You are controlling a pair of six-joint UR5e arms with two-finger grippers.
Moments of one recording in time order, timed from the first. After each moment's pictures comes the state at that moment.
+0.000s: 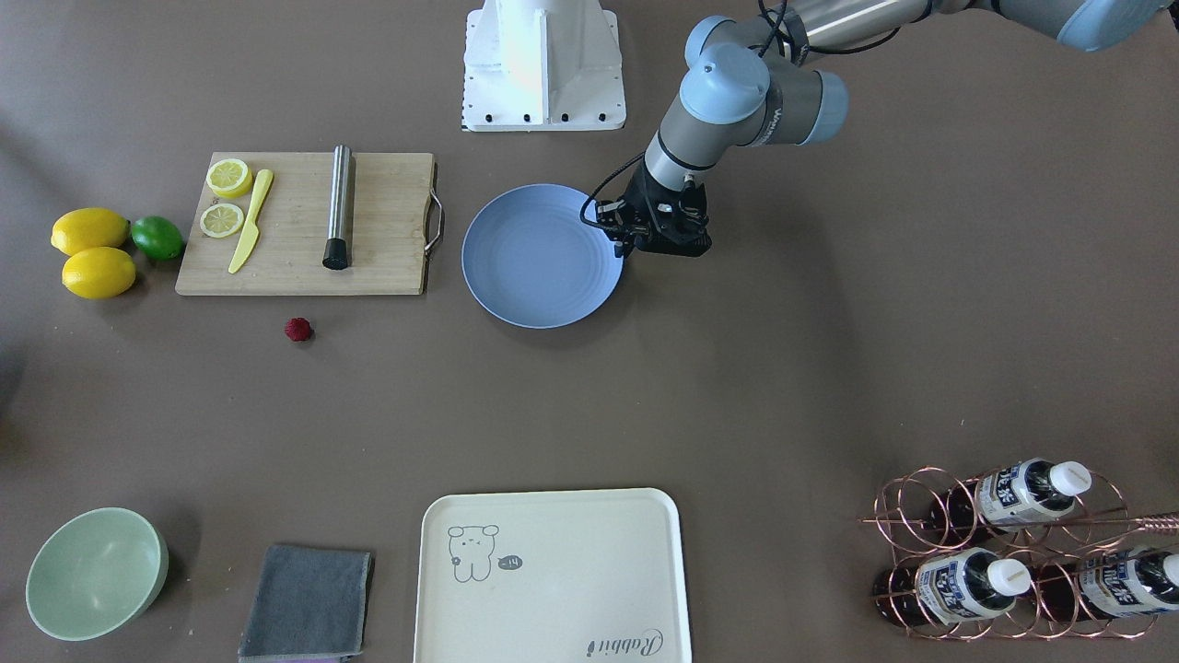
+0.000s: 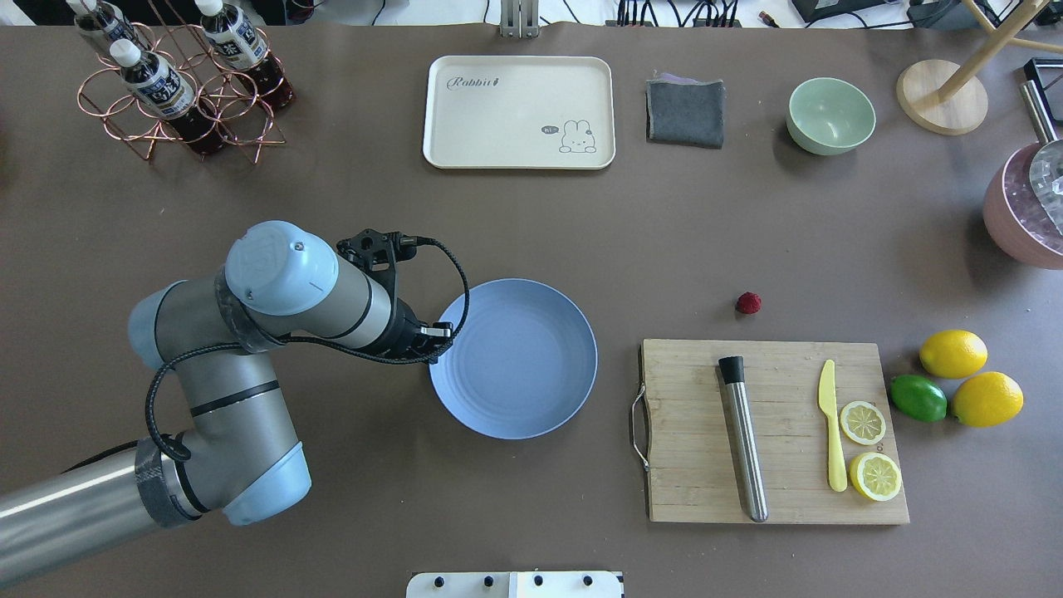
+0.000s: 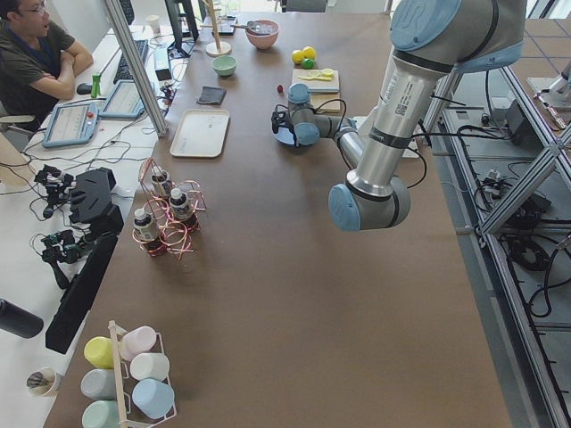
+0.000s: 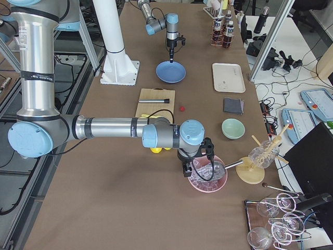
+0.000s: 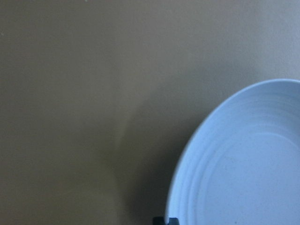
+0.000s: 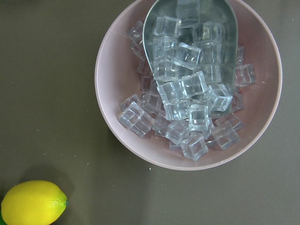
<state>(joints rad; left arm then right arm) -0.47 -2.08 -1.69 -1.96 -1.95 -1.35 1.54 -1.62 1.66 -1.58 2.42 -0.12</state>
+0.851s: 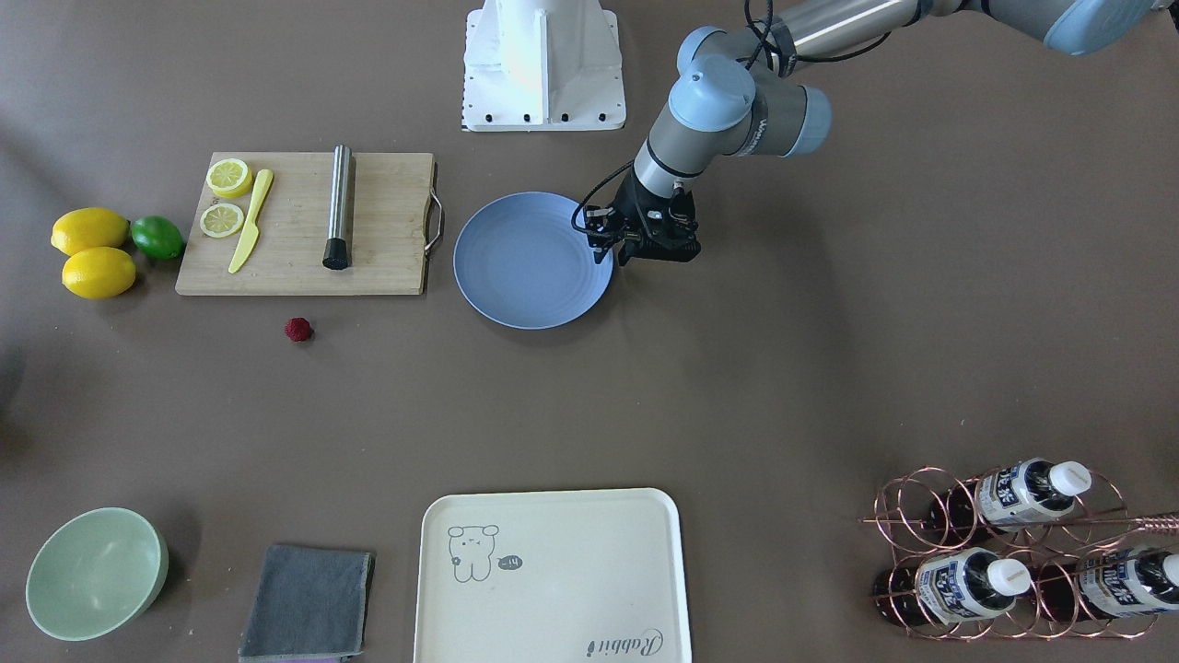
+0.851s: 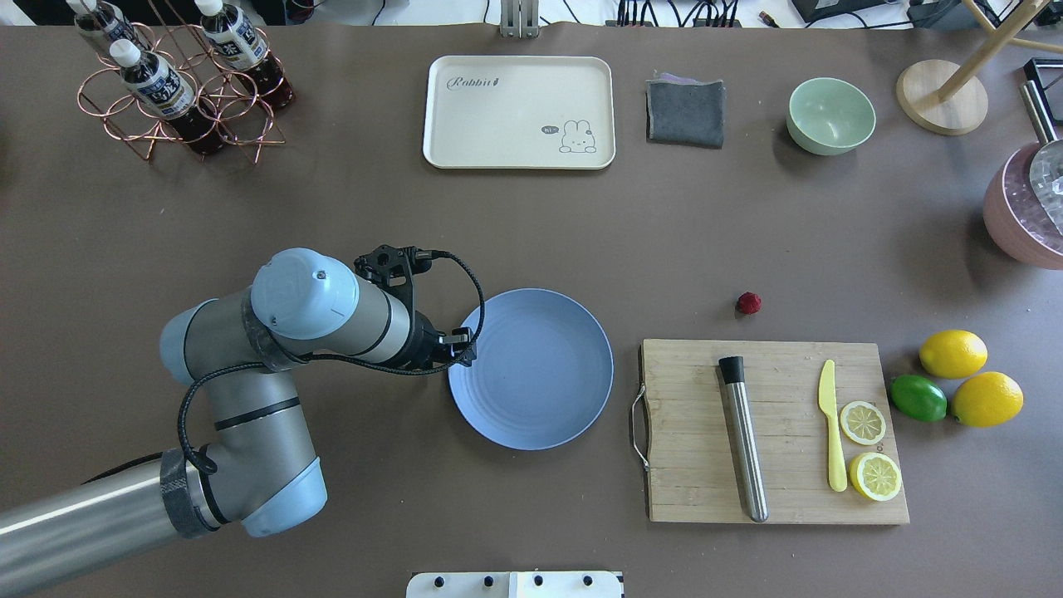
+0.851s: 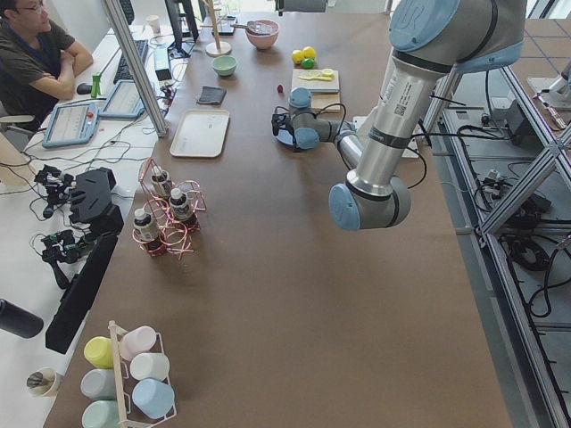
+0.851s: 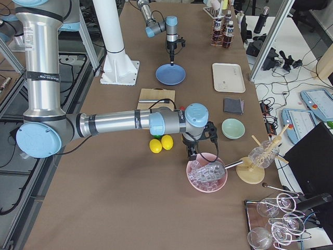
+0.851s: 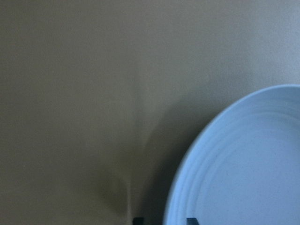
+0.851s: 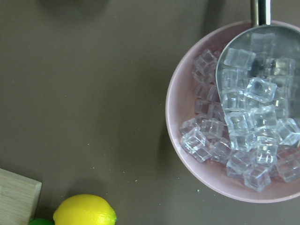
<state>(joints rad) -0.48 -2.07 -1.66 -2.05 -1.92 -1.40 1.44 -1.58 1.76 -1.58 2.45 0.00</state>
